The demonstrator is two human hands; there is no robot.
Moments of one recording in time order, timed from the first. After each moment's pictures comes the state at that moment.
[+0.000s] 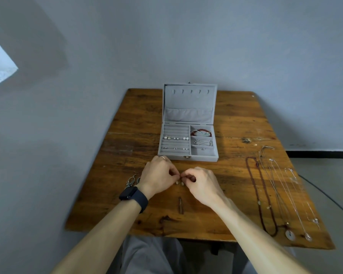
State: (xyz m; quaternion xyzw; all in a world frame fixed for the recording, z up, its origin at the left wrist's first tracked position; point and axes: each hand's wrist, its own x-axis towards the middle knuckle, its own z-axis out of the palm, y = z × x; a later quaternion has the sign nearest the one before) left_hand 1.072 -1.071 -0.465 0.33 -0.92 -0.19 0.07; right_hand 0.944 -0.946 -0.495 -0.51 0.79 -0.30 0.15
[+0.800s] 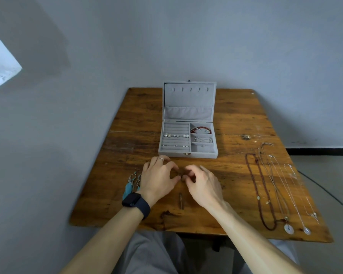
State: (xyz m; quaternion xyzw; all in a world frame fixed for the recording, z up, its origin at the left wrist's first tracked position) left_hand 1.085 -1.049 -0.470 0.35 -0.93 -0.13 0.07; right_hand 0.960 -0.935 -0.502 -0.47 0.83 -0.30 0.07
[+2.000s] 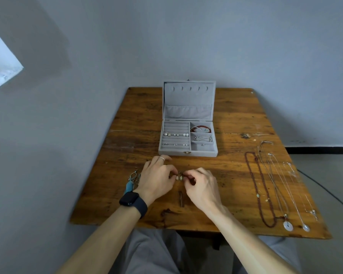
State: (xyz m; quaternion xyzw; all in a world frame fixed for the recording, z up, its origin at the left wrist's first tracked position) left_hand 1.093 -1.052 -0.470 0.31 -0.94 -0.13 0.06; right_hand 0.972 -0.930 -0.515 -0.45 0.83 -0.34 0.06
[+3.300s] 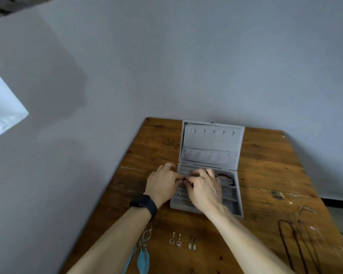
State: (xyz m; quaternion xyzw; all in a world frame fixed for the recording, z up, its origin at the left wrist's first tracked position) left_hand 1.019 -1.181 -0.450 0.38 -0.92 -0.11 0.04; right_hand 0.891 -1.089 -0.482 -0.55 0.81 -0.17 0.00
